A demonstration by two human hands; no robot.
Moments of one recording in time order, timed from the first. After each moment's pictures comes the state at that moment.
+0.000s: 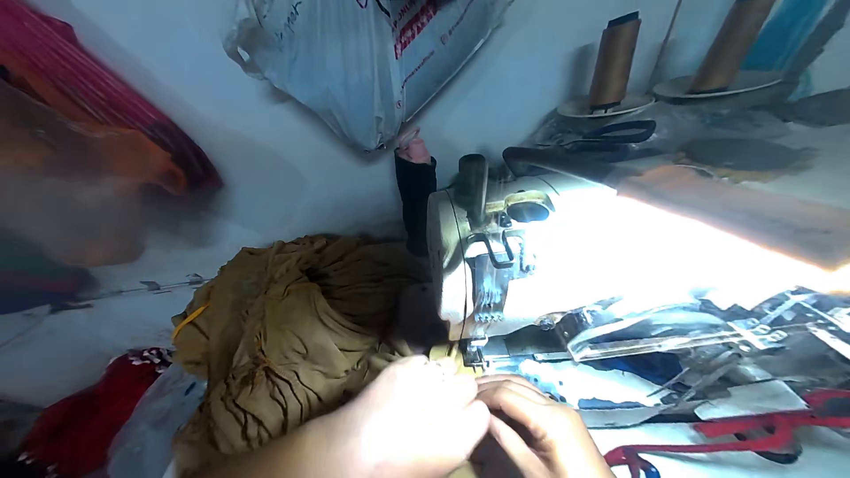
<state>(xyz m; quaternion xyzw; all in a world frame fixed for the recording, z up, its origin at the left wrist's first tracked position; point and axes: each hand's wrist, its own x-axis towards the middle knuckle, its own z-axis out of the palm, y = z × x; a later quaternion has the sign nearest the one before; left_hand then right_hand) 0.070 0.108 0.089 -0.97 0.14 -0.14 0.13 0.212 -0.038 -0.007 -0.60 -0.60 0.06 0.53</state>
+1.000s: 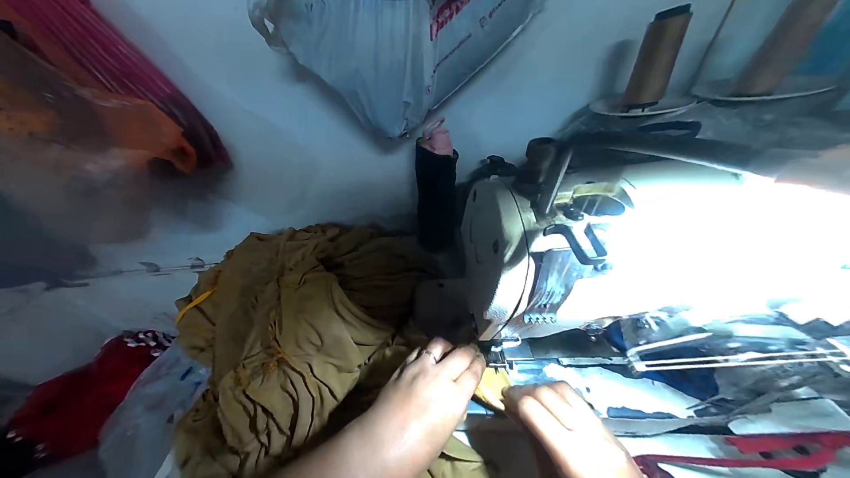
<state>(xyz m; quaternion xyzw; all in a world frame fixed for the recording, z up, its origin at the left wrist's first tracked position) 0.070 0.117 0.032 -0.99 -0.03 -0.16 0.01 0.198 -0.047 0.006 -0.71 -0.62 -0.09 0.31</state>
